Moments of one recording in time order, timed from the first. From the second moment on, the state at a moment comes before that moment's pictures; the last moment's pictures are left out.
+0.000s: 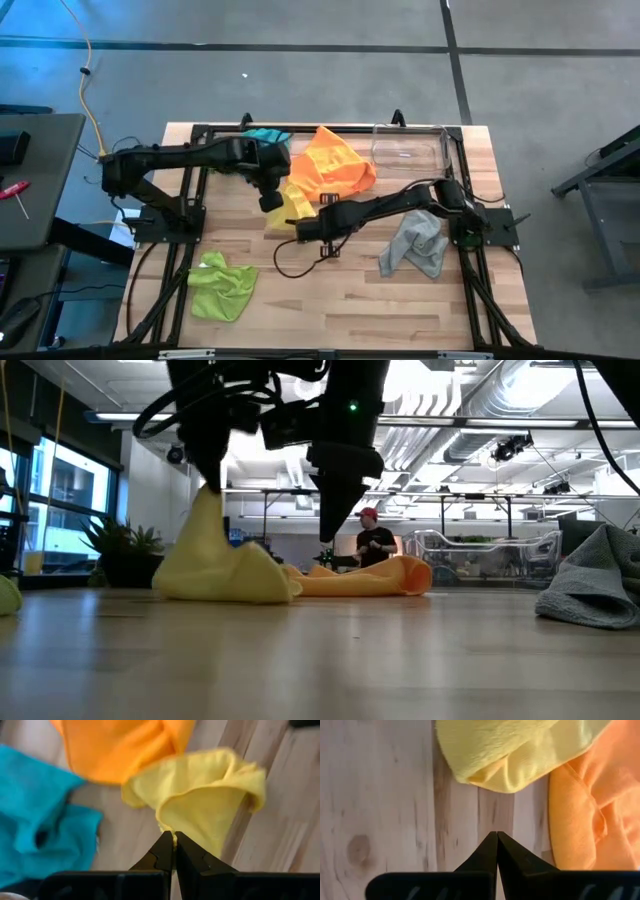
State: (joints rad) left arm 0.36 1.46 1.19 -1.02 -0.05 -0.10; right arm 0.16 2.18 1.85 -1.05 0.33 0.07
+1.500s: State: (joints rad) left arm 0.35 1.45 0.91 -0.75 0.02 -0.21; right arm 0.12 2.32 1.85 -0.62 0.10 -0.57
